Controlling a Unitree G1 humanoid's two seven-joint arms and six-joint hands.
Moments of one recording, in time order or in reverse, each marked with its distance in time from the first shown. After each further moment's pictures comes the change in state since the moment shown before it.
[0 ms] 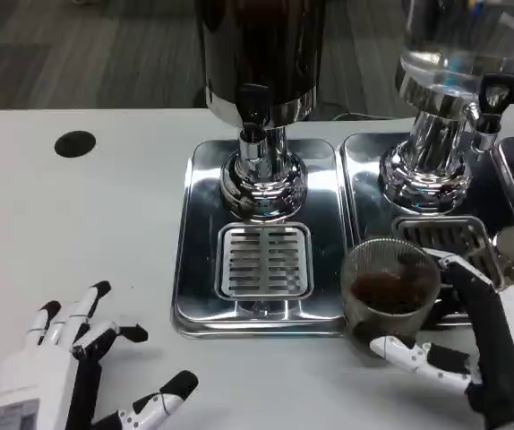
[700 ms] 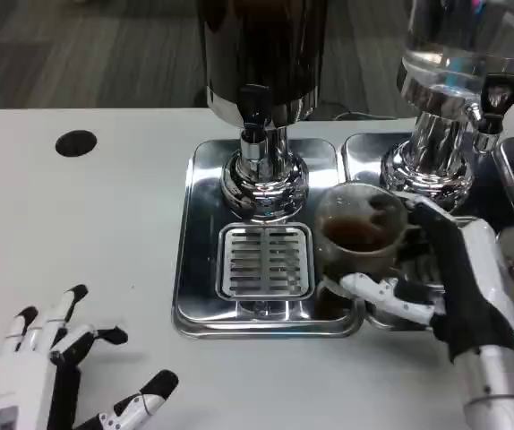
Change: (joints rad) left arm 0.031 0.003 0.034 -0.013 -0.012 0.000 0.013; right arm -0.254 0.027 0.020 0.148 -0.005 0.066 -0.018
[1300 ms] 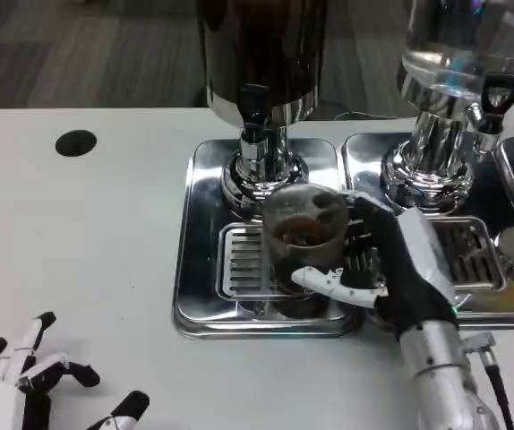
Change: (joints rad) left arm 0.061 0.001 0.038 0.039 -0.024 -0.021 0.048; right arm -0.195 0.051 0.090 0.255 0.004 -0.035 -0.030
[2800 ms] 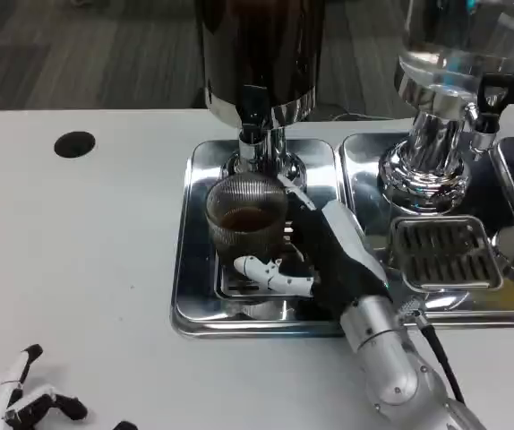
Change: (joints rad) left arm 0.087 0.002 0.008 0.001 -0.002 -0.001 0.026; right arm -0.192 0.083 0.081 0.192 0.030 0.081 0.122
